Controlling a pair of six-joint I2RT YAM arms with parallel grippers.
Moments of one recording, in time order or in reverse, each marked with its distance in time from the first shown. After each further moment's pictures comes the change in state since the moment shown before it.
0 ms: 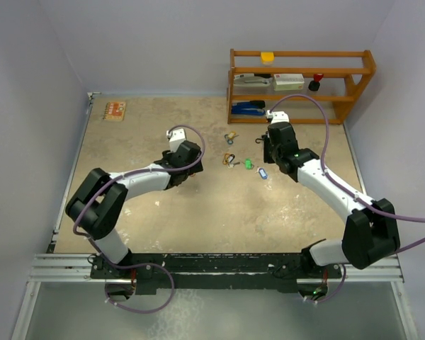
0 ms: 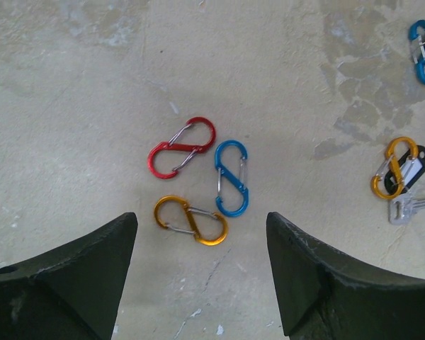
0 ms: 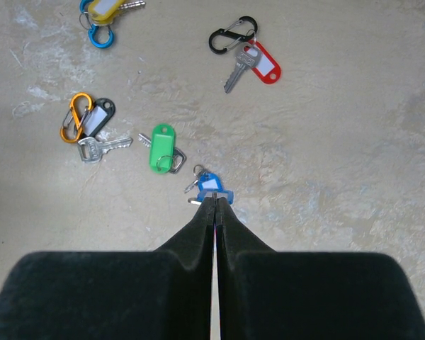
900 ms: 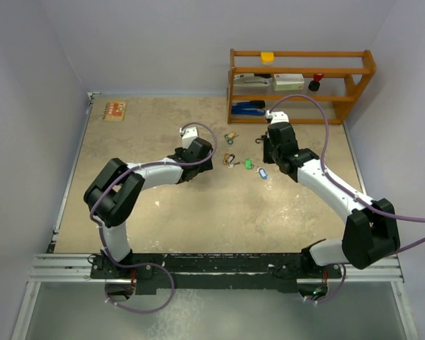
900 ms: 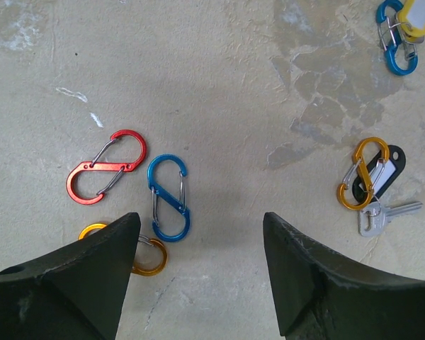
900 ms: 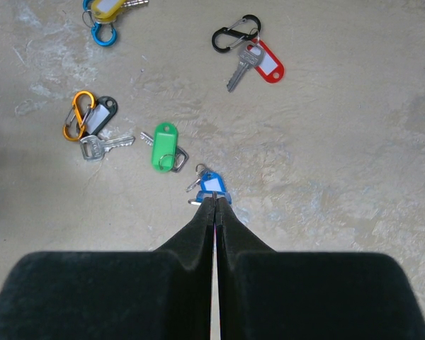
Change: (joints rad) left arm -0.038 0.170 0.155 0.003 0.039 0.002; right arm 0.002 0.000 -0.001 0.000 -0.007 0.000
